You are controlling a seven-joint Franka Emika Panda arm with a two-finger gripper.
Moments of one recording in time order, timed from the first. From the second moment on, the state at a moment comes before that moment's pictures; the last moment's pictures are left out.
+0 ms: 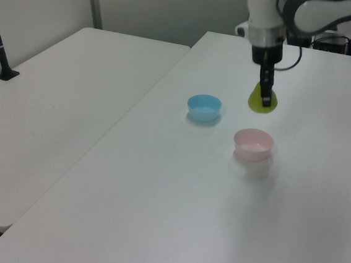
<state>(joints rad) 0.28 0.11 -0.03 -1.74 -0.08 1.71 0.00</state>
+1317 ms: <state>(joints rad) -0.02 0.34 -0.06 -1.74 -0.08 1.97 -0.23</state>
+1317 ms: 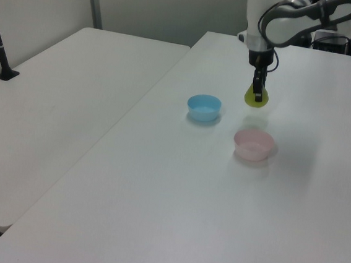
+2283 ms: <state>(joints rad) 0.00 0.25 -0.05 -1.69 -0.08 1.88 -0.19</state>
